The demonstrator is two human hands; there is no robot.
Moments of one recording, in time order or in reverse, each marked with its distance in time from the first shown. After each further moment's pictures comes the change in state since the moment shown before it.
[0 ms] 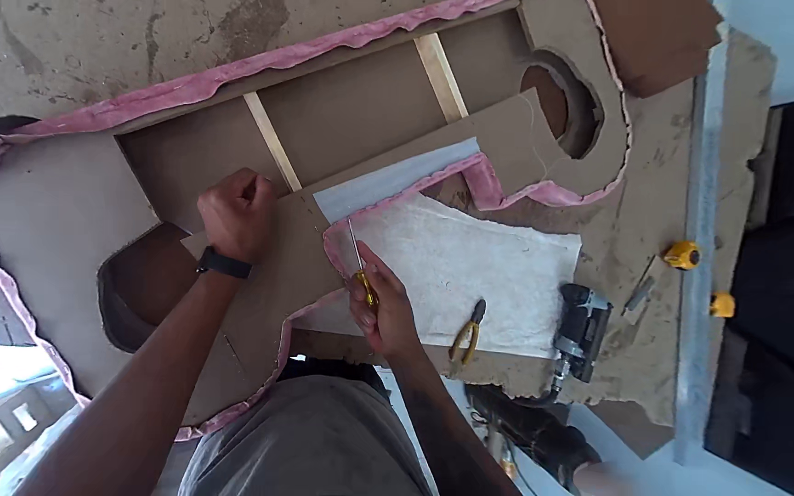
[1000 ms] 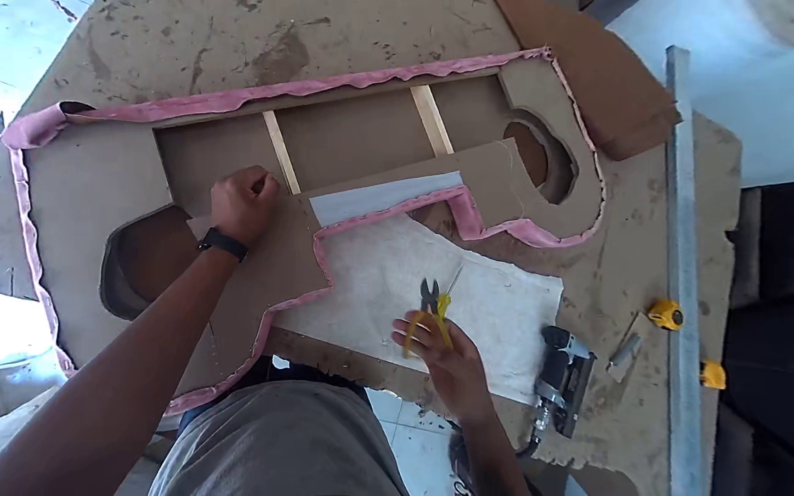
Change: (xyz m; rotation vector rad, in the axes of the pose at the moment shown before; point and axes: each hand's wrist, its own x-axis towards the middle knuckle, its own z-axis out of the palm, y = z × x) left_hand 0.001 0.003 0.001 0.096 0.013 -0.016; right_hand -0.070 -0.053 -0.133 -0.167 -0.191 -0.204
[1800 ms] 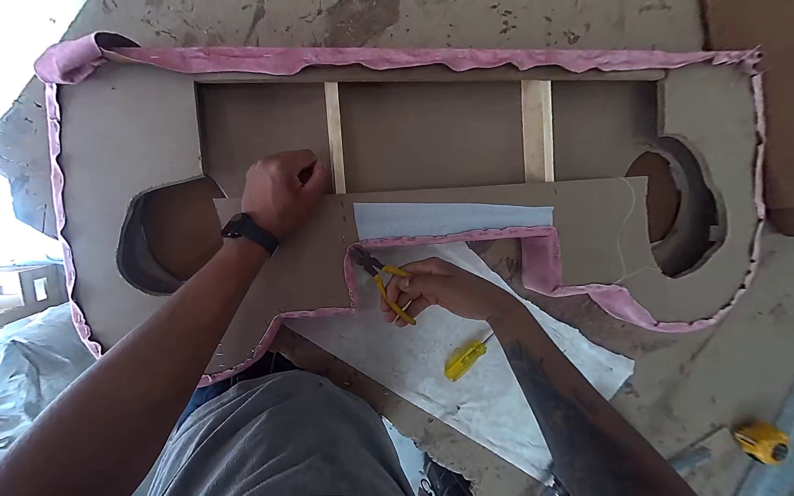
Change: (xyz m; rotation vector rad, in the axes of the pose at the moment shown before) left_hand 0.011 0.003 0.008 0.118 -0.038 -0.039; right_hand 0.225 -0.045 0.037 -0.434 -0.869 0.758
